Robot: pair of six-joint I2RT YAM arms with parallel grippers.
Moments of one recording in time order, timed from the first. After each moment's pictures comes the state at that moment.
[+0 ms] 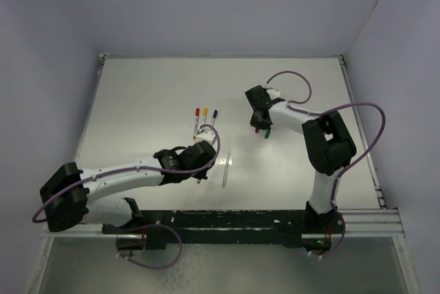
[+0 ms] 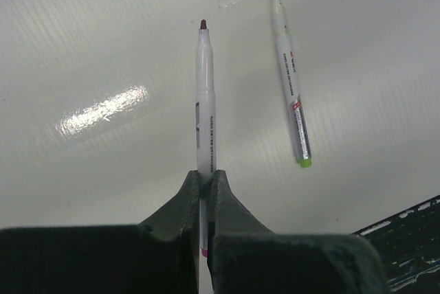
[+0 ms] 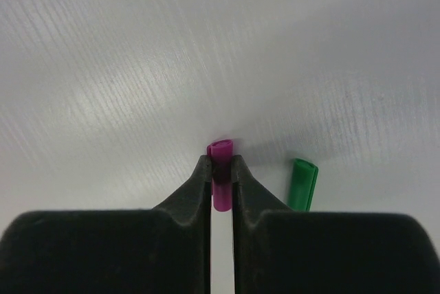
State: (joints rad) left arm -1.05 1.27 0.75 -0.45 -0.33 -0.61; right arm 0.48 1.90 1.22 -0.45 0.37 0.76
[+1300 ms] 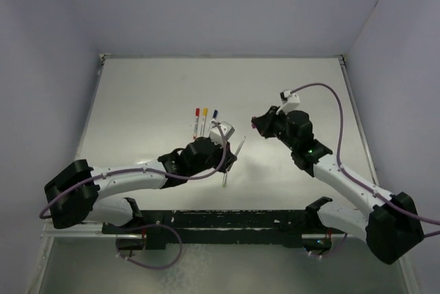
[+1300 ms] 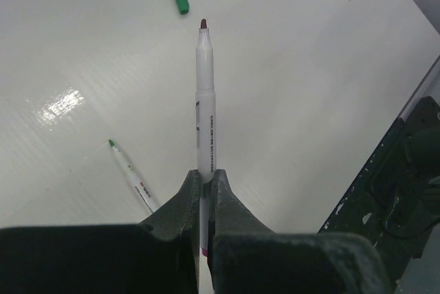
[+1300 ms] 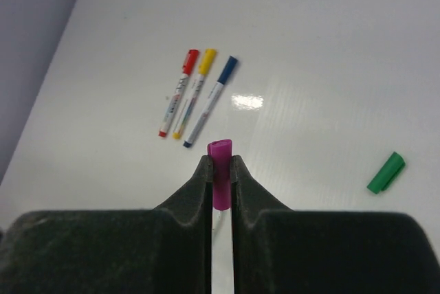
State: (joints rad) left arm -1.05 1.32 0.69 0.17 -0.13 -0.45; right arm 0.49 1.10 0.63 0.13 0.00 0.52
